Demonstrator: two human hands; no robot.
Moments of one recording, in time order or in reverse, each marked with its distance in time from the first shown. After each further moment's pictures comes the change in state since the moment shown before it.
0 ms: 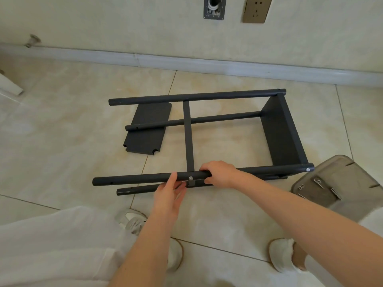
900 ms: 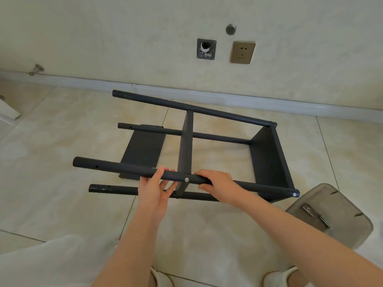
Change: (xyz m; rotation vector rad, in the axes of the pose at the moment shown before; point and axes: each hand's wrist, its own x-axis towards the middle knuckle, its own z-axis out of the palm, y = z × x) left_hand -0.003 0.072 0.047 -0.118 -0.171 0.240; right_hand -0.012 0.010 -0.039 0.166 0.301 -0.129
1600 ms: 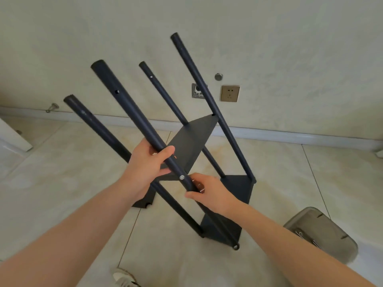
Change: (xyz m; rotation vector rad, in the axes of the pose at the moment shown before) left_hand -0.087 0.129 0.100 0.695 -0.279 0.441; right_hand -0.028 -0.056 -0.063 0.292 0.178 -0.141
